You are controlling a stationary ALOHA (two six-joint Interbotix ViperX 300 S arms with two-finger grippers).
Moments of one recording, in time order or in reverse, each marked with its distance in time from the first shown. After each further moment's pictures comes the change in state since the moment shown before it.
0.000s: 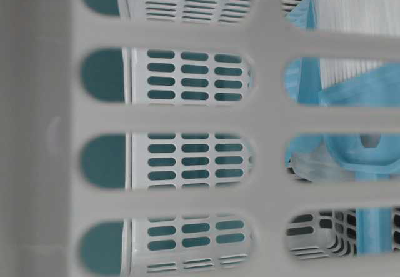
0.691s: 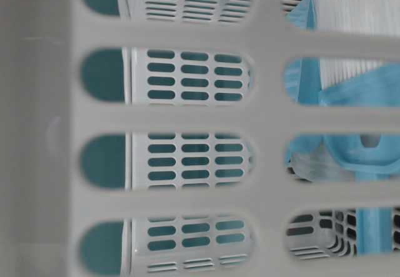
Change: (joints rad) left arm -0.084 0.373 -0.511 0.040 0.749 -0.054; right arm 0.000 -0.003 -0.098 0.012 0.321 0.028
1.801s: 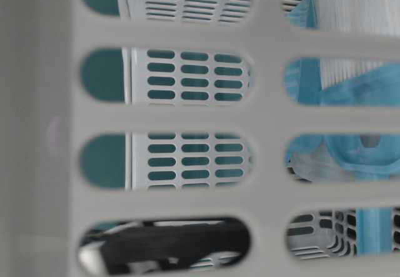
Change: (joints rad) left arm -0.135 0.565 -0.362 0.000 0.357 -0.225; right arm 0.011 -0.034 -0.002 0.000 0.002 0.006
